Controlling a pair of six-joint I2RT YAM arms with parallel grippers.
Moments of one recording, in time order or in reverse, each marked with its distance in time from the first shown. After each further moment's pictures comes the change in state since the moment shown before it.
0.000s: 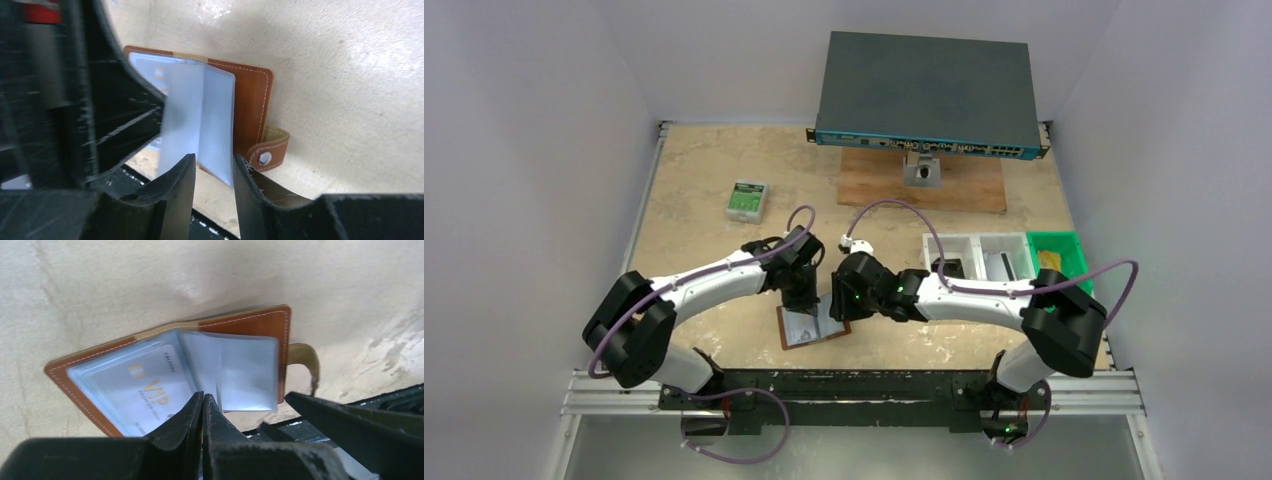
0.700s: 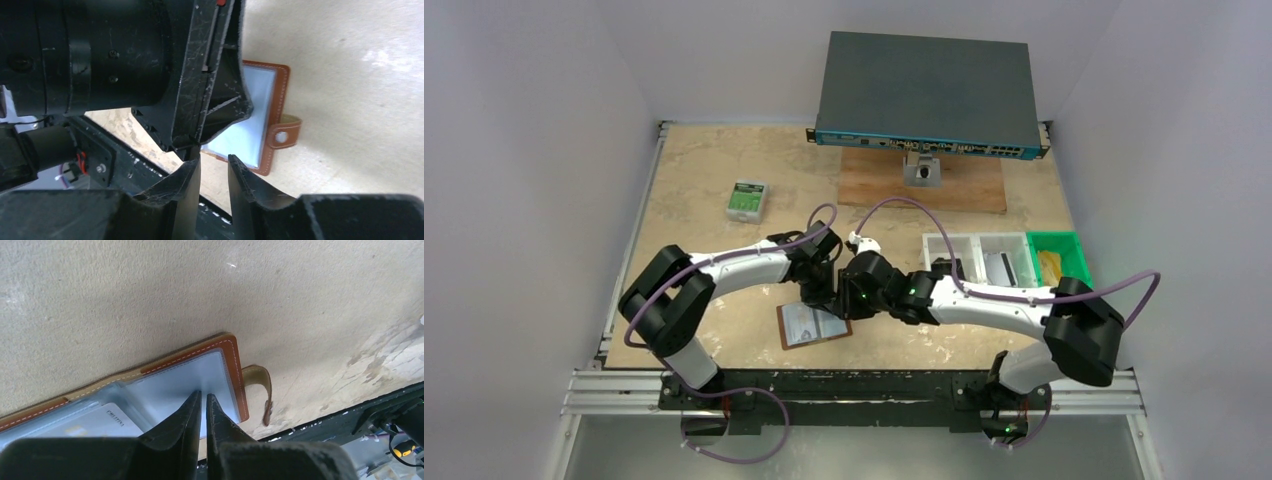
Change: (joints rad) left arm -0.027 0.215 0.106 0.102 0.084 -0.005; right arm 0.002 -0.137 -0.034 -0.023 0.021 0.035
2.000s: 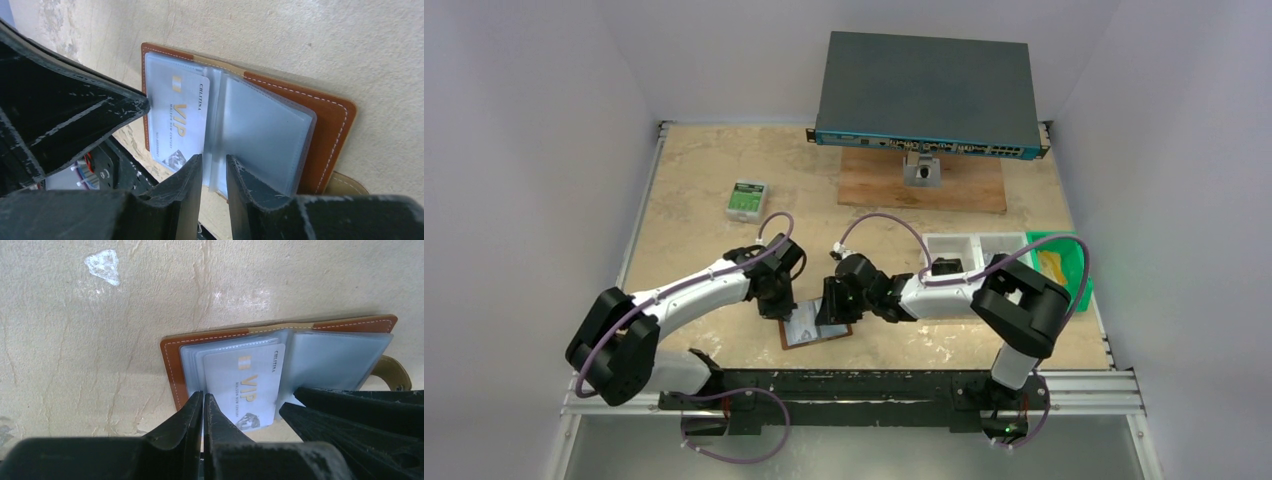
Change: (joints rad) left arm 0.088 -0.329 -0.195 -0.214 -0.232 -0.026; right arm -0.052 0.288 -0.044 0.355 -0.252 0.047
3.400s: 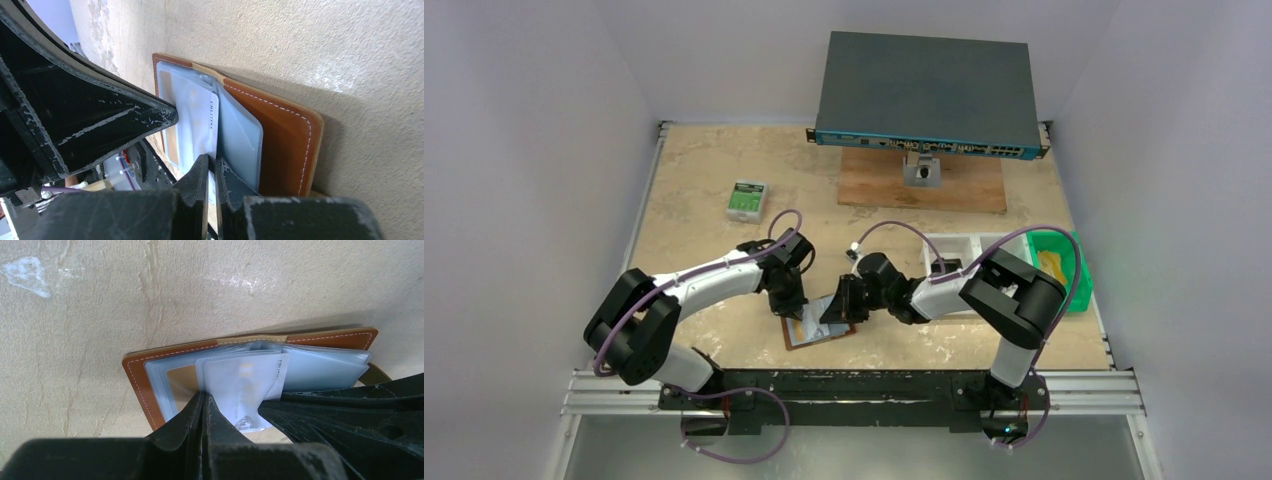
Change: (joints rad) left arm -0.008 0.142 0.049 0.061 0.086 -0.047; right arm -0.103 0.055 -0.152 0.329 -0.201 0.118
